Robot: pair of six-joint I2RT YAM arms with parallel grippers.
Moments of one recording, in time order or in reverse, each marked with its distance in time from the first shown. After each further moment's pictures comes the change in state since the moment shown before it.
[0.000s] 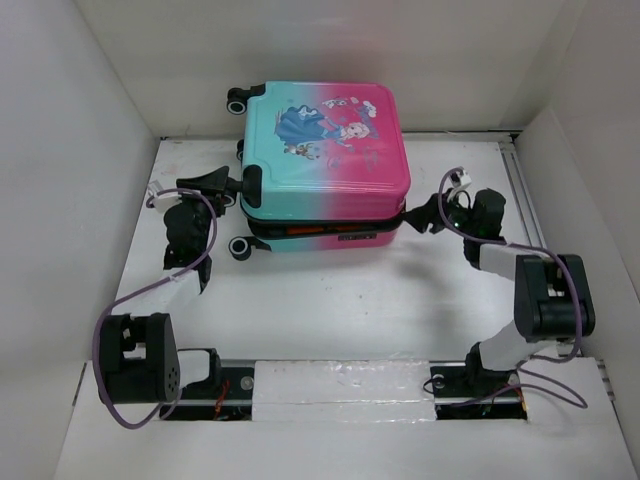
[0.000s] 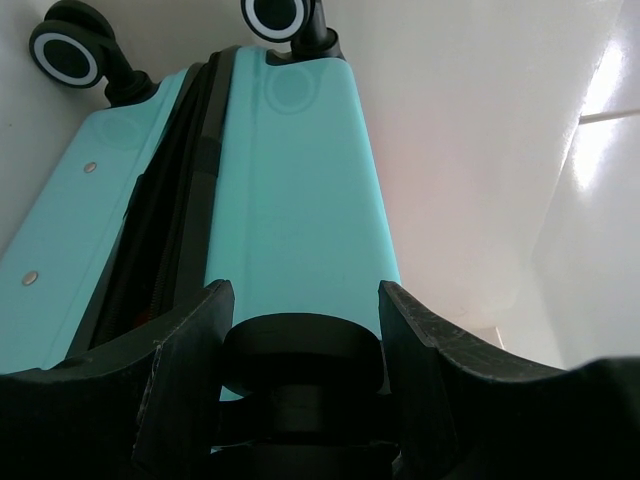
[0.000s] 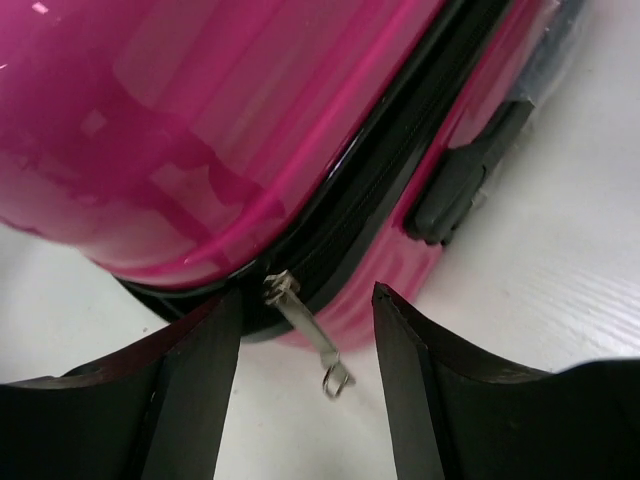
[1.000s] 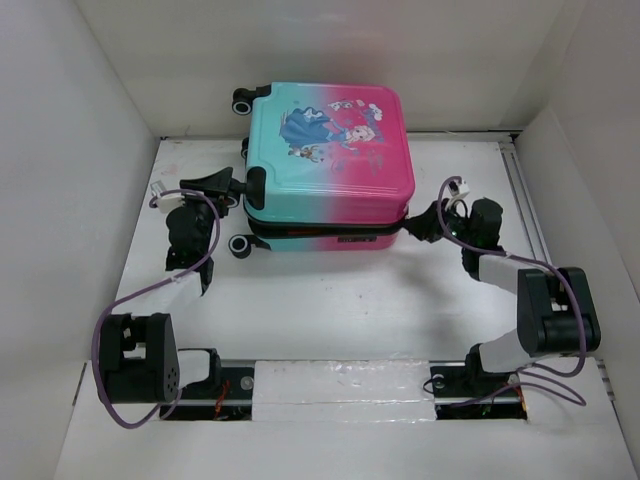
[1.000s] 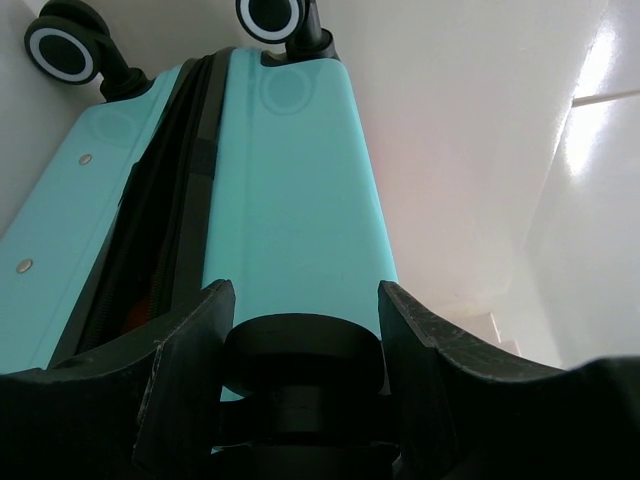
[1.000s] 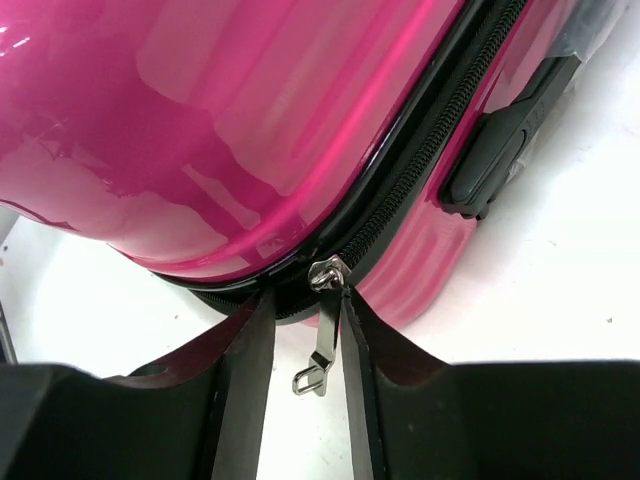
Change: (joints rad) left arm -0.019 0.000 -0.018 0.041 0.011 0.002; right arm 0.040 -0.063 -0.073 -0.002 0.021 0.070
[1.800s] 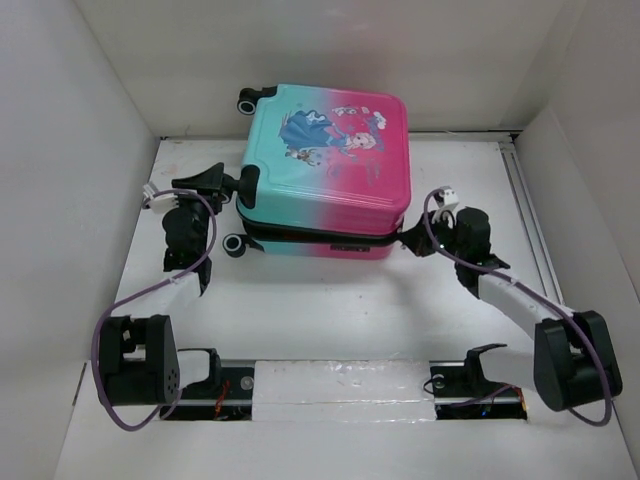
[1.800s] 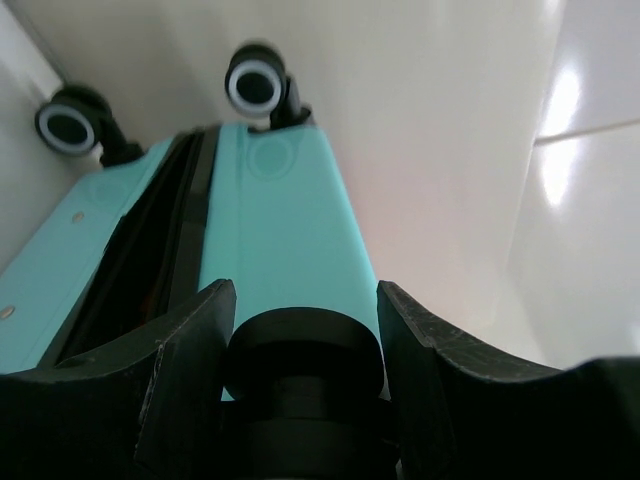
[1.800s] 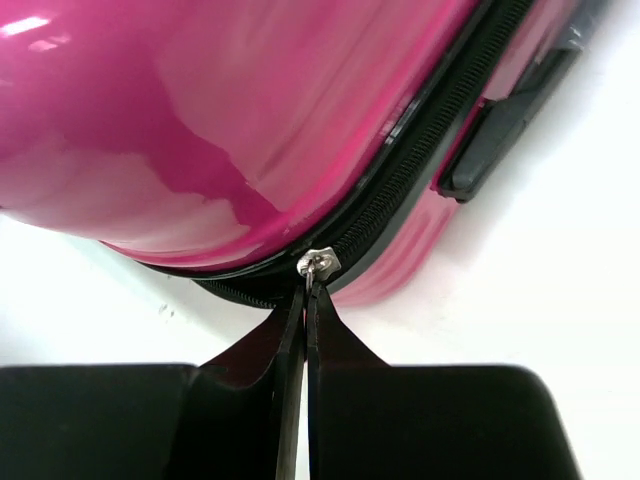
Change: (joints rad) left arm 0.009 -0.009 -0.003 0.039 -0.038 0.000; right arm 0.161 -0.255 -0.040 -0.312 0.253 -0.071
